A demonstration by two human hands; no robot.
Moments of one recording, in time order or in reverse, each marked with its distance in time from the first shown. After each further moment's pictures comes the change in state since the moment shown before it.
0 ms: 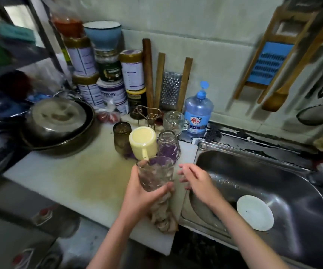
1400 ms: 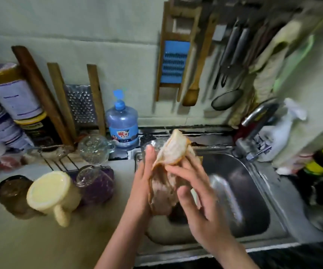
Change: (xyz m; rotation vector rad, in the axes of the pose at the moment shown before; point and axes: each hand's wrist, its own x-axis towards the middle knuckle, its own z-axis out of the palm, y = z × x) left_hand 0.073 0.070 0.152 -0.350 -0.548 -0.291; right_hand -0.056 -0.046 -0.094 -0.157 0.580 -0.484
